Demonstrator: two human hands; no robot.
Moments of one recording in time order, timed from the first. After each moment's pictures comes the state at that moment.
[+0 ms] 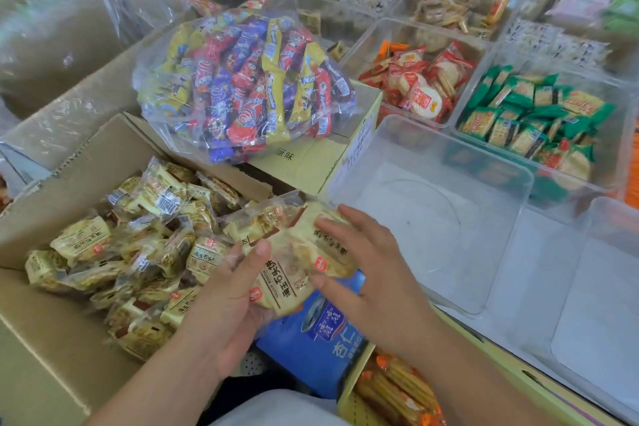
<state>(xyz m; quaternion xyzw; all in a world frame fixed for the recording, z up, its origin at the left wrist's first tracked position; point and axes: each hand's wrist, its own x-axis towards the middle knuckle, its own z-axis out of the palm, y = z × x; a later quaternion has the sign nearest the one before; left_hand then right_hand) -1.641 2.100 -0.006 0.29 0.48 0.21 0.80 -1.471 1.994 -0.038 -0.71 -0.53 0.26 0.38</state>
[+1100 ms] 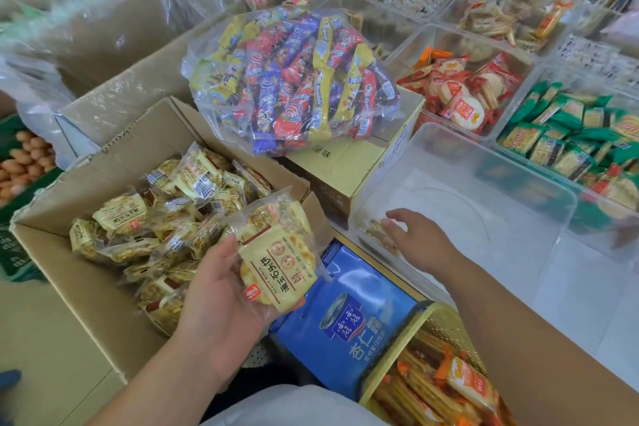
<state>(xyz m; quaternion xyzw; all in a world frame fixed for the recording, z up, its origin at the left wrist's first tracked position) -1.678 2.110 -0.004 0.15 0.47 0.30 0.82 -1.391 2.060 -0.120 -0.82 -0.43 0.34 0.20</state>
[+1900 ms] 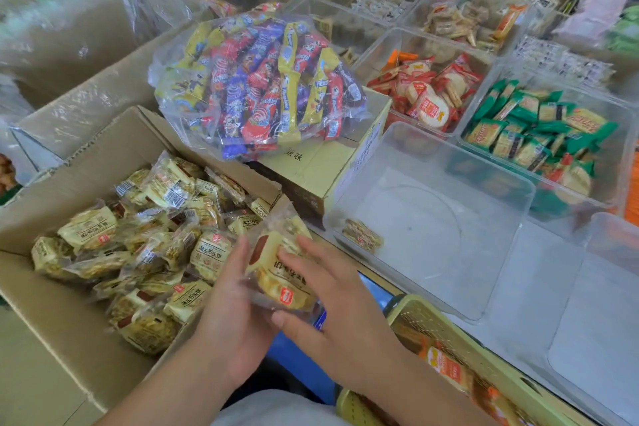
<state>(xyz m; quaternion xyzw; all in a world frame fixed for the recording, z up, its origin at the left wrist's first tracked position) -1.648 2.093 -0.025 0.20 0.43 0.24 0.85 -1.521 1.995 -0.035 -0.67 -0.57 0.31 0.37</state>
